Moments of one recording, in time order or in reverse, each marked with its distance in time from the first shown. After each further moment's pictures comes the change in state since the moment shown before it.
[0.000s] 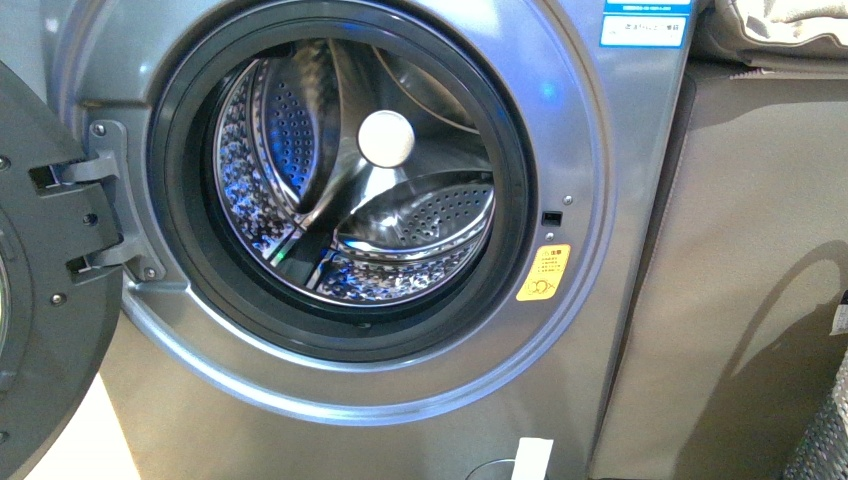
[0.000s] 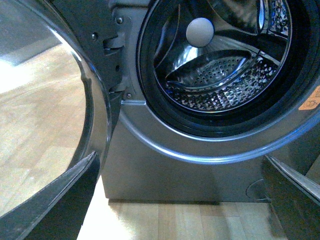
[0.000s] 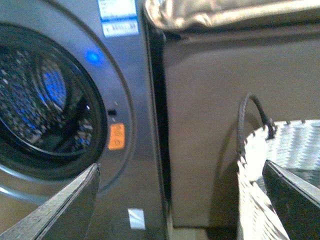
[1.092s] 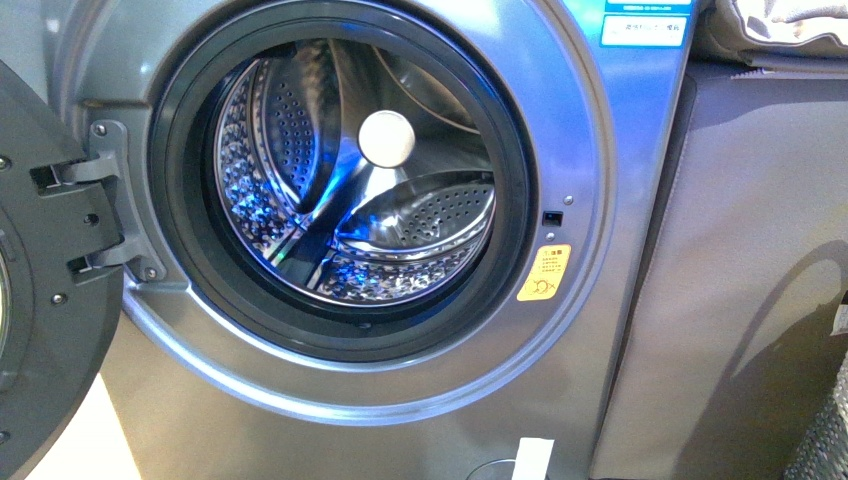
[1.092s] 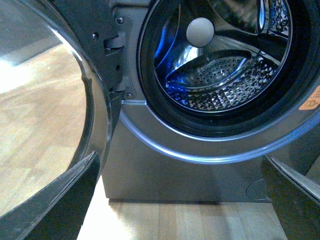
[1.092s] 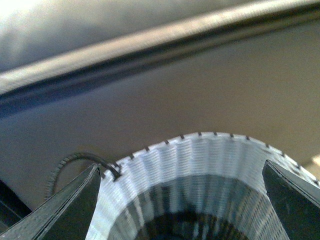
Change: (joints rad) left arm 0.000 0.000 0.000 0.000 0.000 0.000; right arm -0.898 1.174 0.800 0.135 -0.539 -0.007
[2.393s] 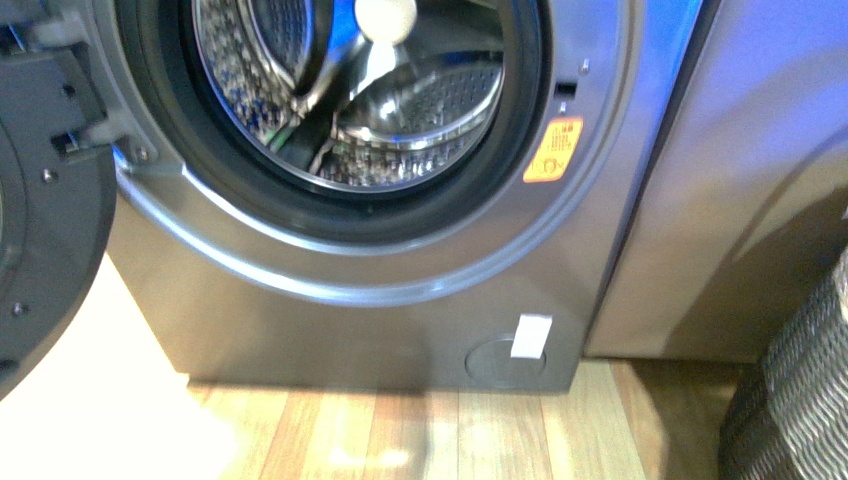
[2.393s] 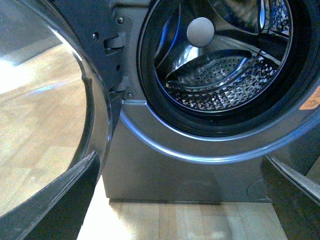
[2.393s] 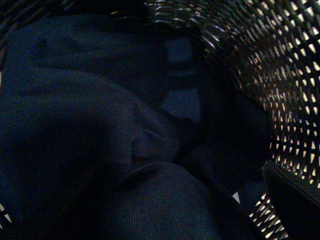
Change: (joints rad) left arm 0.000 0.000 0.000 0.000 0.000 0.000; right arm 0.233 1.273 0.465 -0.239 0.485 -0.063
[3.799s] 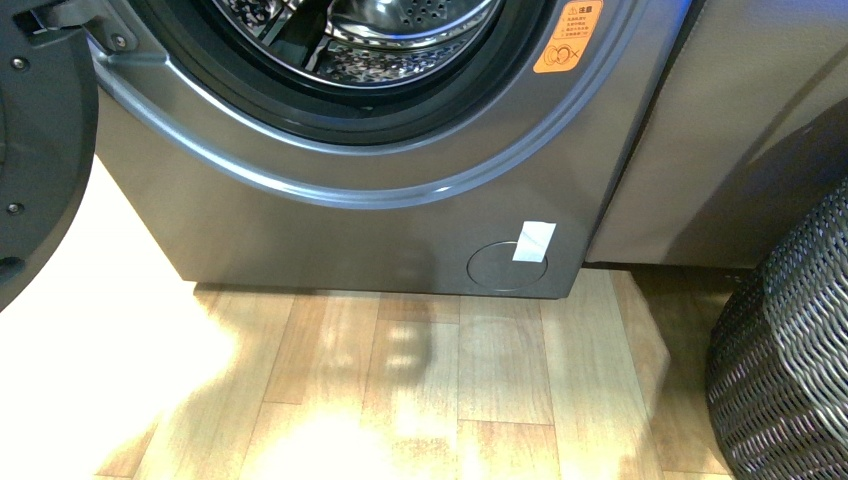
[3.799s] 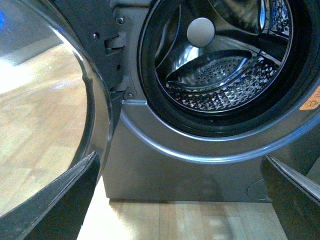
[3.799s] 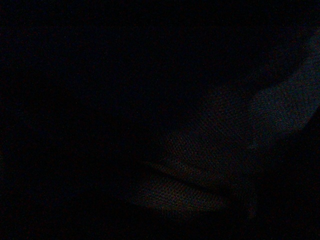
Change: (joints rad) left arm 0.000 0.000 0.000 0.000 0.000 0.000; right arm 0.090 0.519 0.431 -0.095 0.026 0.083
